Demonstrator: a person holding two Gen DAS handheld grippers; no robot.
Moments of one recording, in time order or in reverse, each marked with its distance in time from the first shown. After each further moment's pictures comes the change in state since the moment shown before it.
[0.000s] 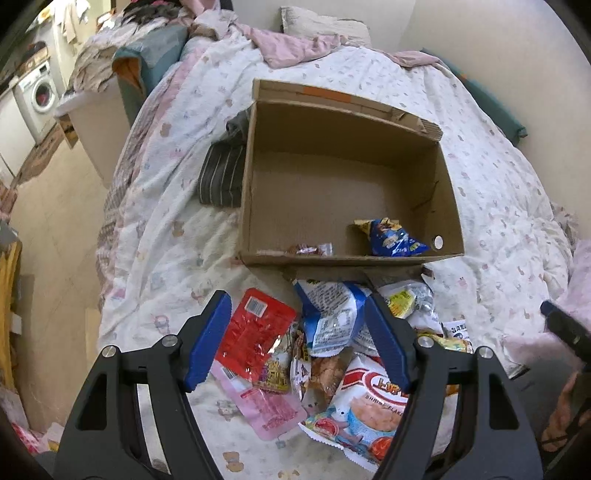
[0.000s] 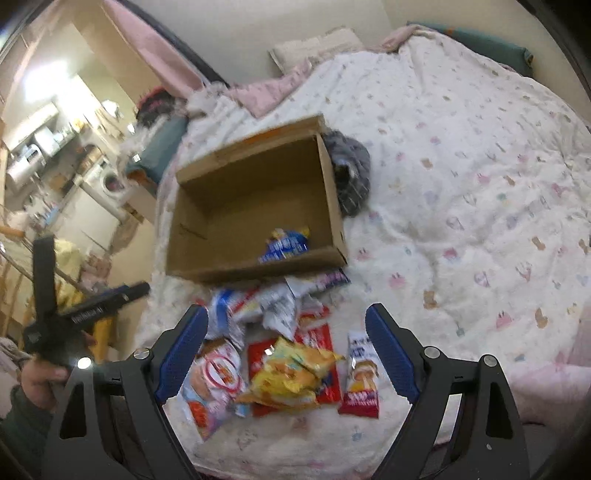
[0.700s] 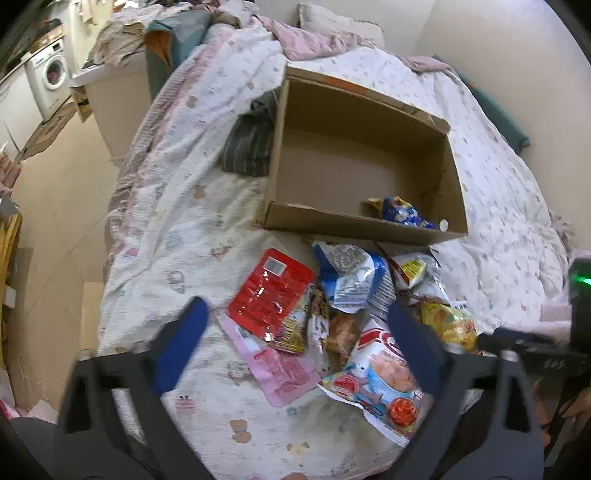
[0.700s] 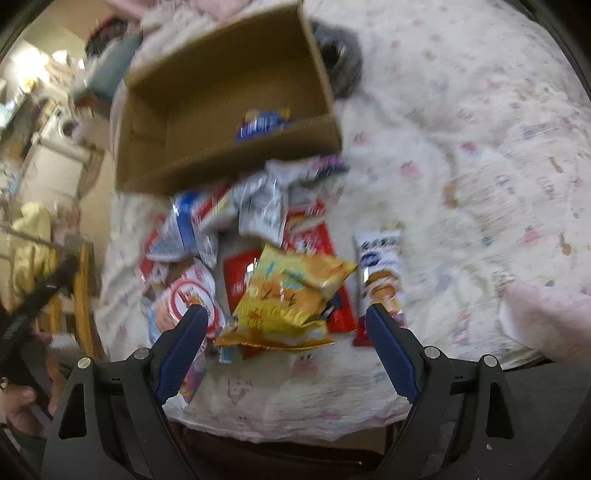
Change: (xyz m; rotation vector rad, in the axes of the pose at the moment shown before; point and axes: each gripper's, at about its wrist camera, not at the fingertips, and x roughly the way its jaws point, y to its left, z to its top) left arm -0.018 0.024 -0.039 -0.064 -0.005 -0.010; right arm 0.079 0.015 -0.034 0.062 0.363 -0.088
